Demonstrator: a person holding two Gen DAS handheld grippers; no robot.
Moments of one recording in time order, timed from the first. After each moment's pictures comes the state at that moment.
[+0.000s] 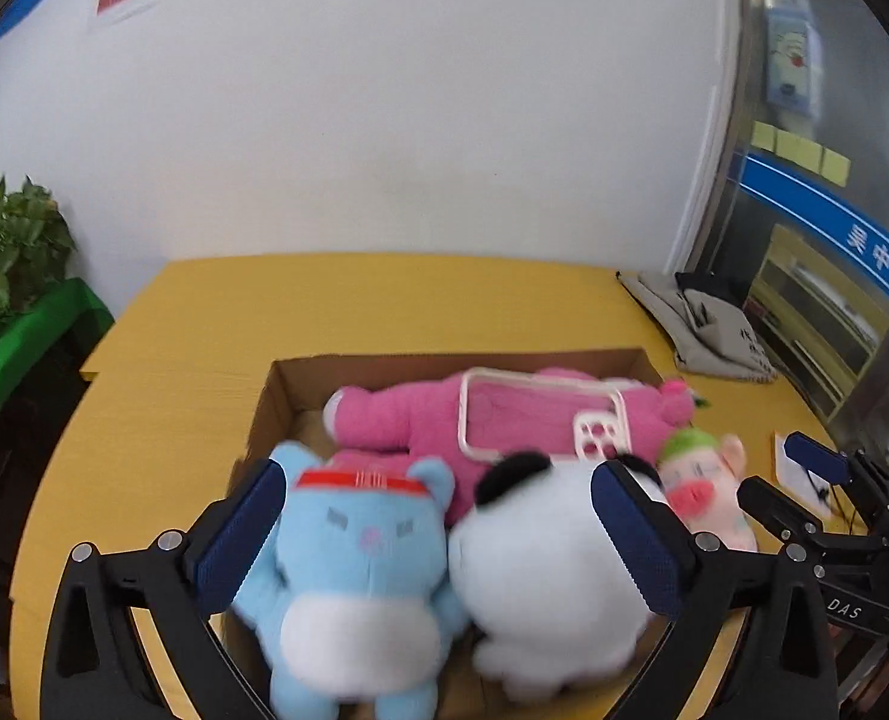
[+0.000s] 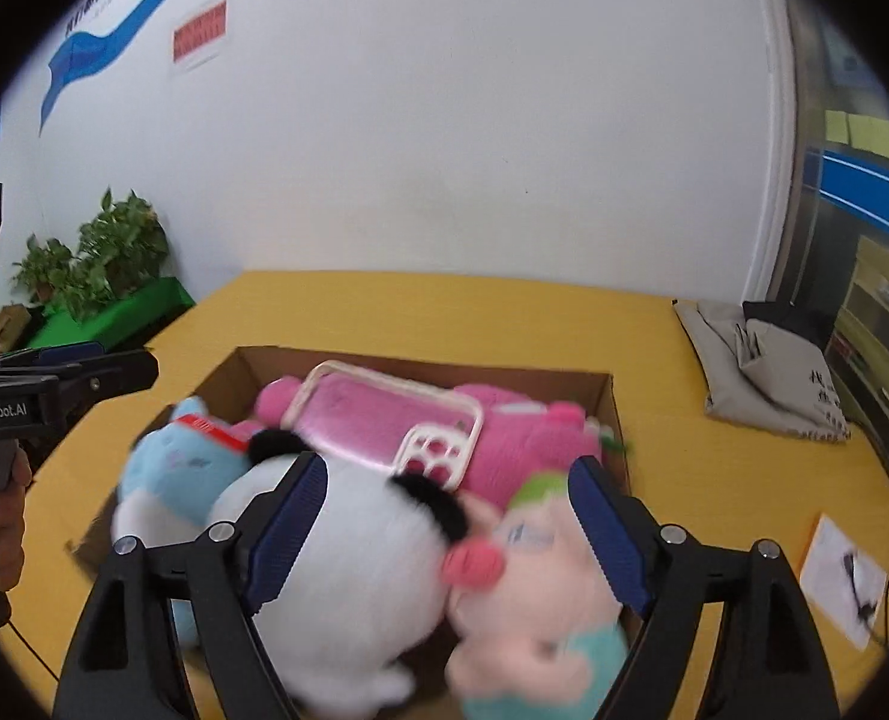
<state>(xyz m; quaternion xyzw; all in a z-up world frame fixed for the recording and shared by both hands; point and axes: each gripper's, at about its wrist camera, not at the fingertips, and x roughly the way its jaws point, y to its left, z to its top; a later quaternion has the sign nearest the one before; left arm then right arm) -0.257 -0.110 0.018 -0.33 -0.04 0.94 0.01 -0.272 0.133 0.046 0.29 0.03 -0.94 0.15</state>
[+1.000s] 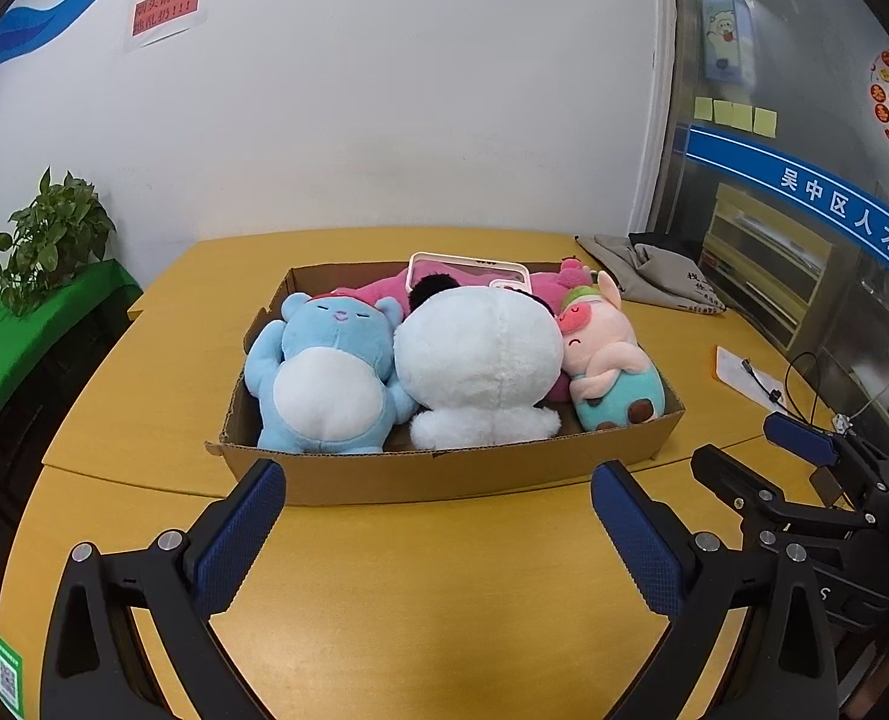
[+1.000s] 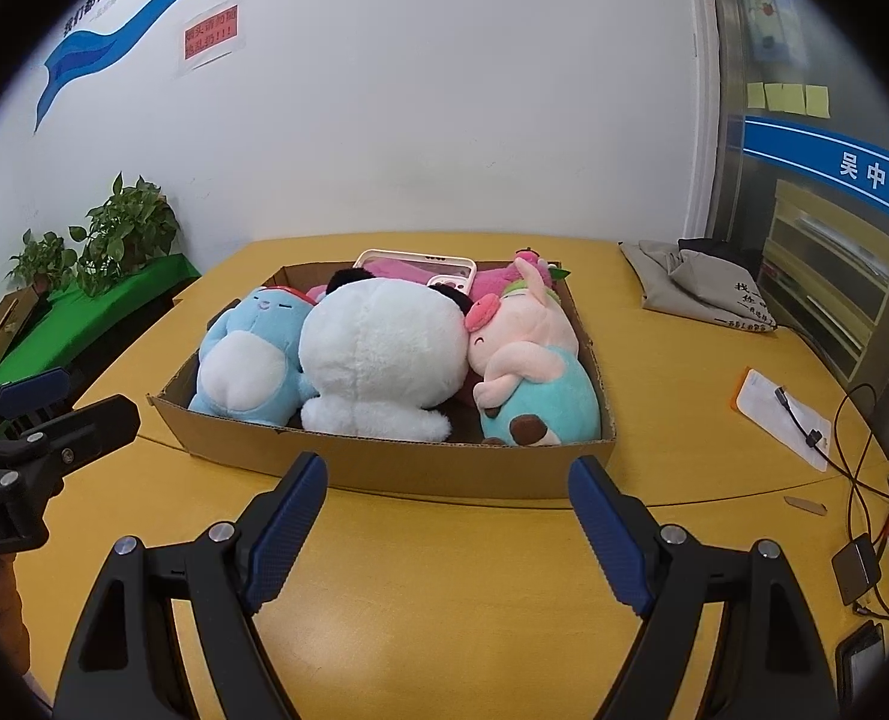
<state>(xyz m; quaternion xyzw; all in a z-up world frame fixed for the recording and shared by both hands) -0.077 -0.044 -0.009 -0.31 -0.04 0.95 0.01 -0.099 0.150 0.027 0.31 0.02 -0.95 0.11</state>
